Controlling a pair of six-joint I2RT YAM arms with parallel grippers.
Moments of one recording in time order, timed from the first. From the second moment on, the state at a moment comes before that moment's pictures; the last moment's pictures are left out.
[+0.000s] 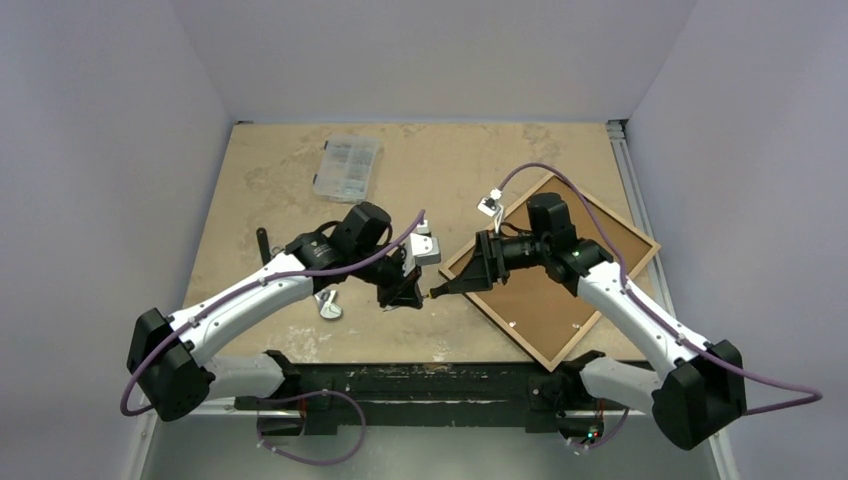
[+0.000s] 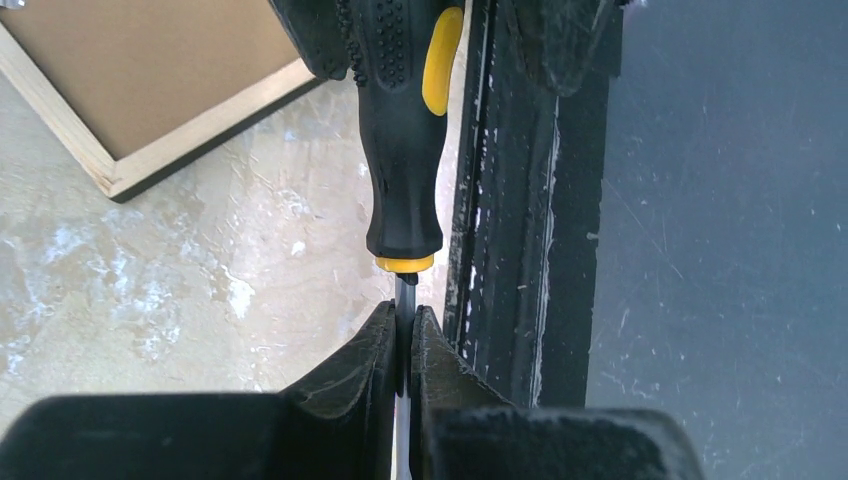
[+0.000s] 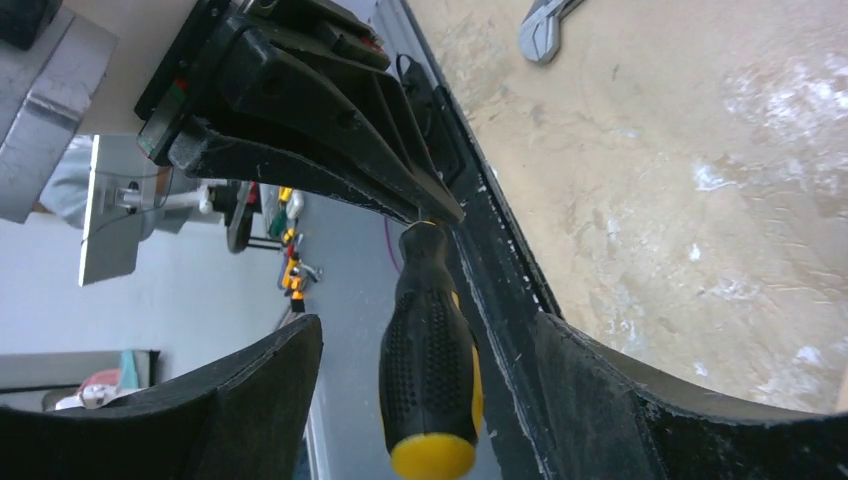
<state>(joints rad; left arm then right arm) -0.77 1.23 1.00 -0.60 0.68 0.25 0.43 1.11 0.82 -0.33 -1.02 0.48</state>
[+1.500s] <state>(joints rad) -0.67 1.22 0.99 -0.49 0.59 0.08 0.54 1.08 0.89 -0.53 -0.45 0.45</state>
